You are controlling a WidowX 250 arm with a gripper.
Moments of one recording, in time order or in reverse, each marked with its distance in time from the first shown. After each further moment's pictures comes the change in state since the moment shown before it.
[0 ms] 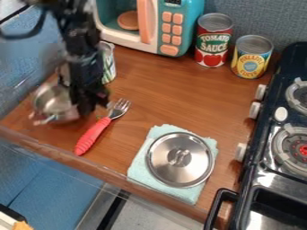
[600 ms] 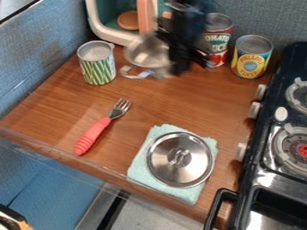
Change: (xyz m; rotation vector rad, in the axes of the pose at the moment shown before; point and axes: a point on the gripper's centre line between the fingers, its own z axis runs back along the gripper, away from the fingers) arm 0.094 -0.120 0.063 -0.019 -0.169 -0.260
